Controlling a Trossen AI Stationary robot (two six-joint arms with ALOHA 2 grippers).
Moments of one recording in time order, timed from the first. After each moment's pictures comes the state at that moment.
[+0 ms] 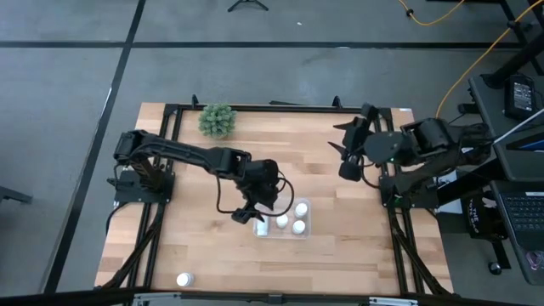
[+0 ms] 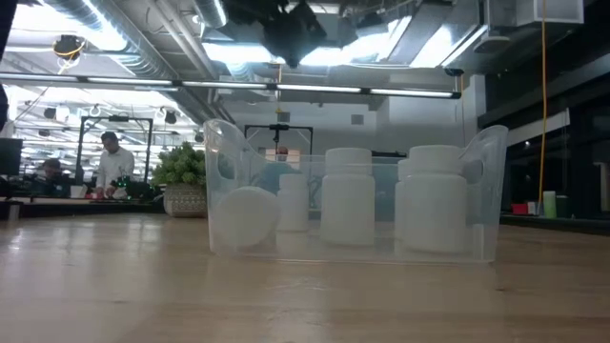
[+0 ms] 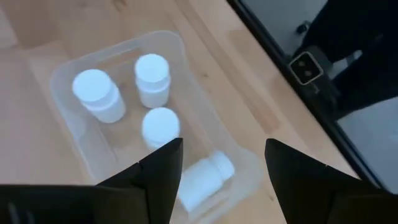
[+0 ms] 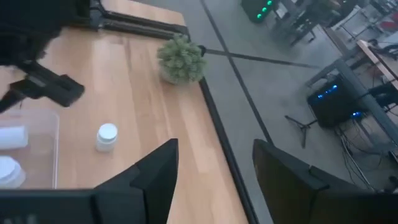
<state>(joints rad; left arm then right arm) -0.09 1.71 1.41 -0.65 0.45 0.26 0.27 1.32 1.75 -1.18 0.72 0.05</state>
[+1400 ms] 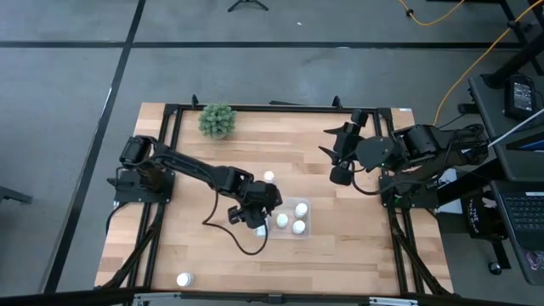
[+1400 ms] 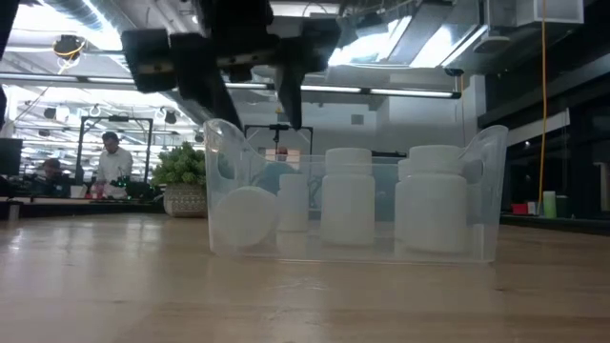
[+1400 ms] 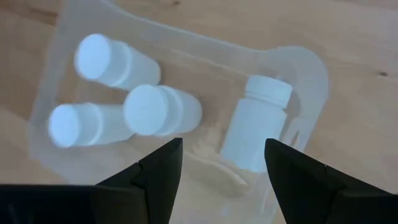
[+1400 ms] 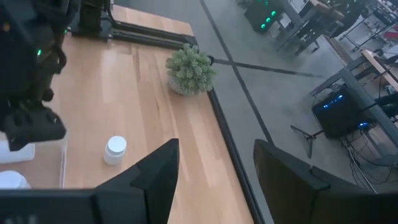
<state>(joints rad) -0.20 1.78 1.30 -0.60 0.15 1.02 0.28 1.32 1.66 -1.03 0.72 0.01</state>
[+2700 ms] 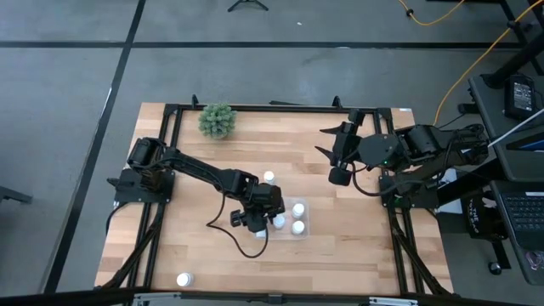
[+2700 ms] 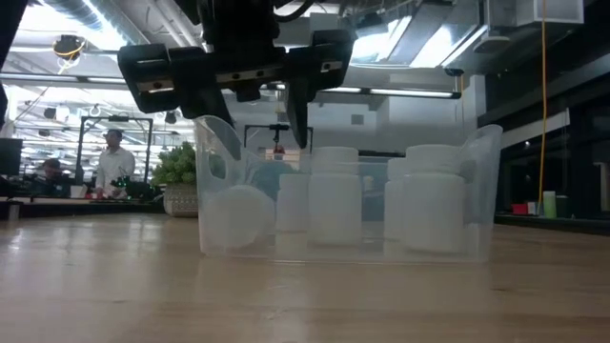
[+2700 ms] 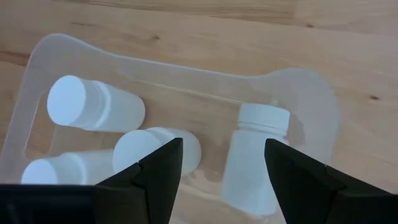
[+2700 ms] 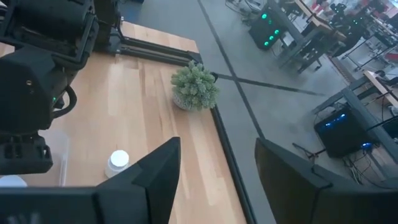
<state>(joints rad) -0.19 1.85 1.30 -0.53 0.29 1.09 0.28 1.32 1.66 -0.94 0.70 -0.09</state>
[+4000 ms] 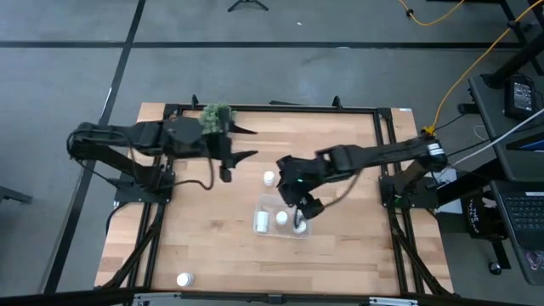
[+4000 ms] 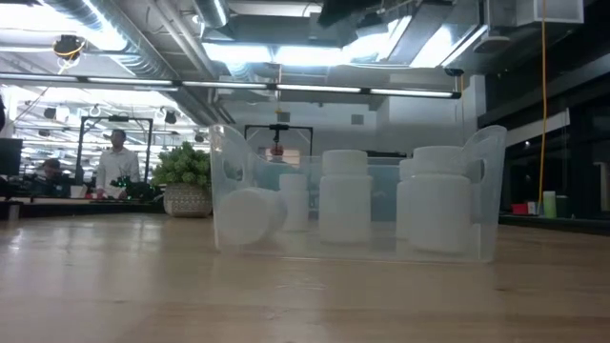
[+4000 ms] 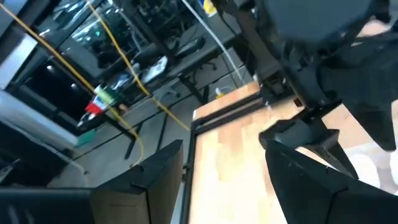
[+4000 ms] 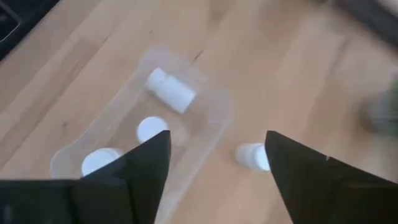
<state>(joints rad) -0.12 1.21 1.41 -0.47 -0.38 0.49 0.18 1.72 1.67 -0.89 -0.03 -0.42</state>
